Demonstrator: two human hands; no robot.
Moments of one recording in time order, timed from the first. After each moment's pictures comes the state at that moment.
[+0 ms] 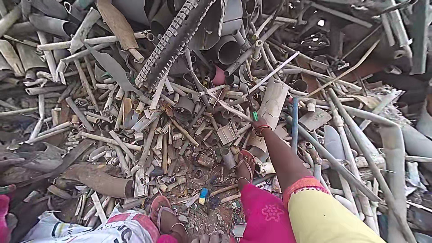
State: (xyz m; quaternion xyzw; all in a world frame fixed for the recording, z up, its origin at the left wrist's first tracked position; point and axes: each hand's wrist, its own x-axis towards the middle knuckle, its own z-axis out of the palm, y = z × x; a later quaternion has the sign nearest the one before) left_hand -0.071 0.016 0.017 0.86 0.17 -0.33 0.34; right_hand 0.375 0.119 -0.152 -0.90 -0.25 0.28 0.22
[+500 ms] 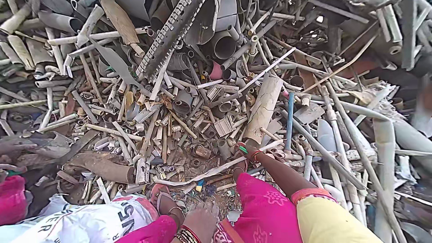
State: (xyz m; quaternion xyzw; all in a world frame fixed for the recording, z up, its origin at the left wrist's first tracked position) left_hand -0.041 0.007 -0.006 0.81 0.21 -0.47 0.30; right_hand 0.291 0.005 -0.204 -0.81 -0.40 0.42 -0.12
